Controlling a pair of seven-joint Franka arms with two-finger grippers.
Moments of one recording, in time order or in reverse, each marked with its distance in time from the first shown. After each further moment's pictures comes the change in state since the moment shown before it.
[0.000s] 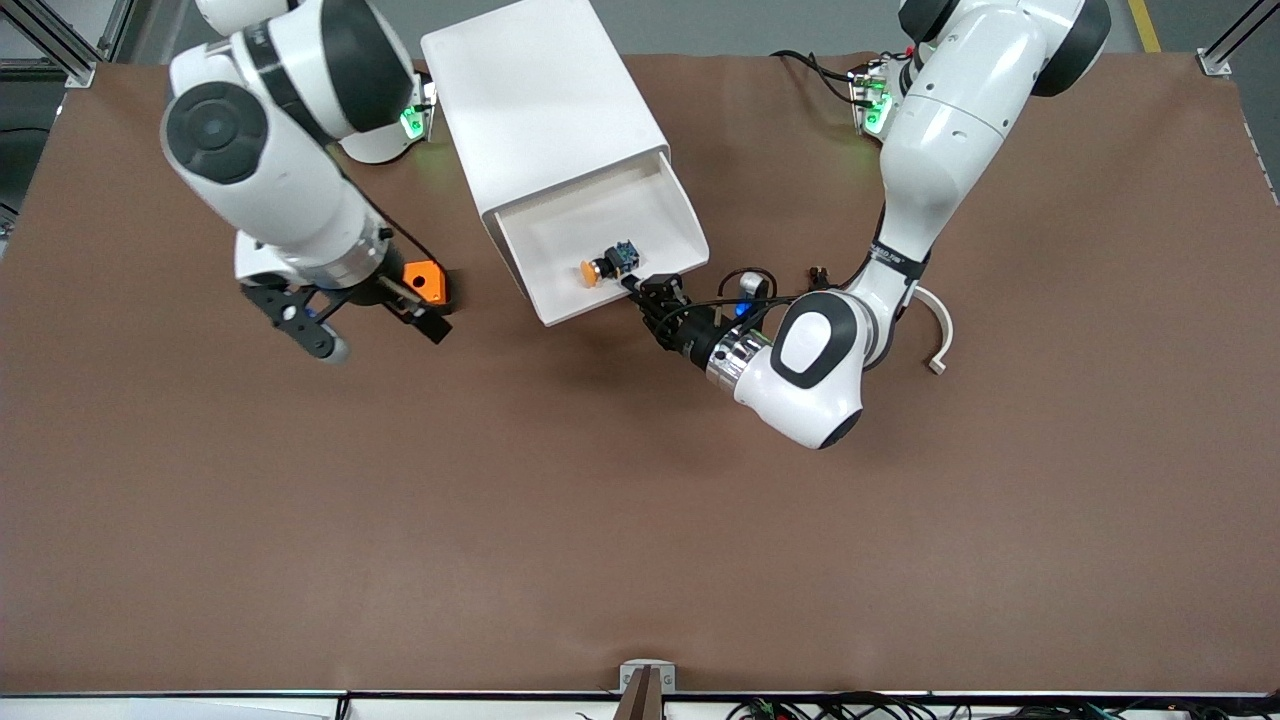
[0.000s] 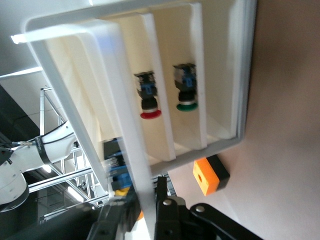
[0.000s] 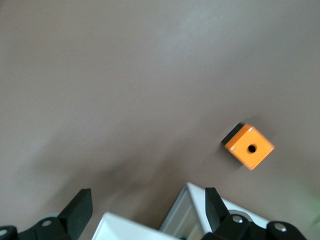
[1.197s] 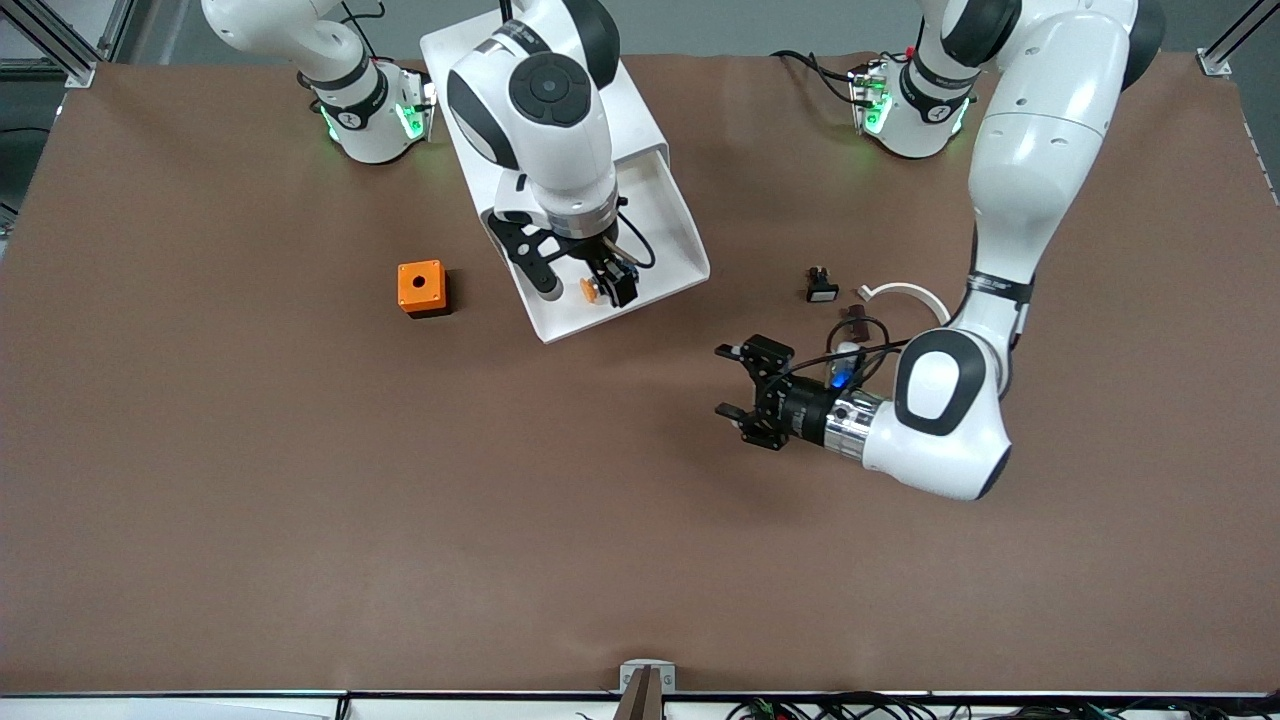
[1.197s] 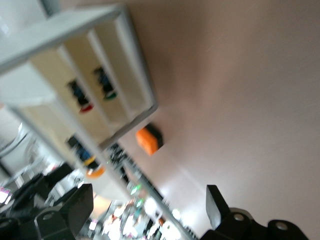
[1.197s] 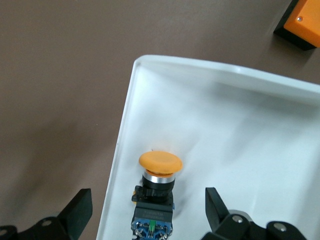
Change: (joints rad) left arm 0.181 -0.006 0.047 0.101 0.219 0.034 0.247; right arm 0.310 0.161 0.000 -0.008 -0.002 0.201 0.522
